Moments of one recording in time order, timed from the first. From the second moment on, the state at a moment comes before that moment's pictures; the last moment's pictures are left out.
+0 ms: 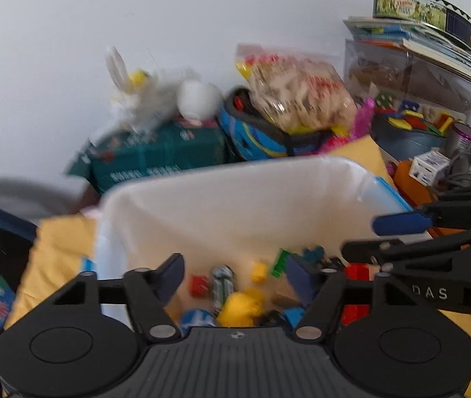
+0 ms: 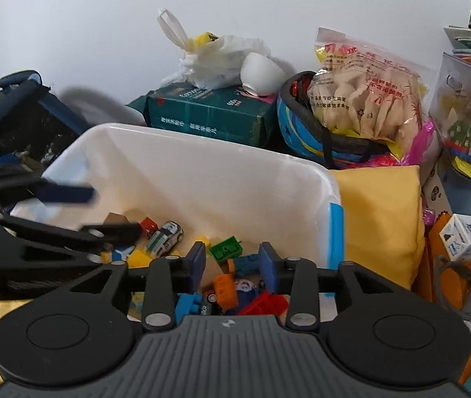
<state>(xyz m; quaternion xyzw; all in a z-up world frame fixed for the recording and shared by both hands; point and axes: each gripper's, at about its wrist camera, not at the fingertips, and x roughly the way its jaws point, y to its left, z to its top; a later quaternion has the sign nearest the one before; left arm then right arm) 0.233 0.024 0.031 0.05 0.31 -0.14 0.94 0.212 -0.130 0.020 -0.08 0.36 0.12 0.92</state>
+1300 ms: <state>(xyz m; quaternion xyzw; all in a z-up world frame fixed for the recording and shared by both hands) 0.222 0.007 0.089 0.10 0.31 -0.04 0.95 0.200 -0.139 0.039 -0.12 0.39 0.11 0.90</state>
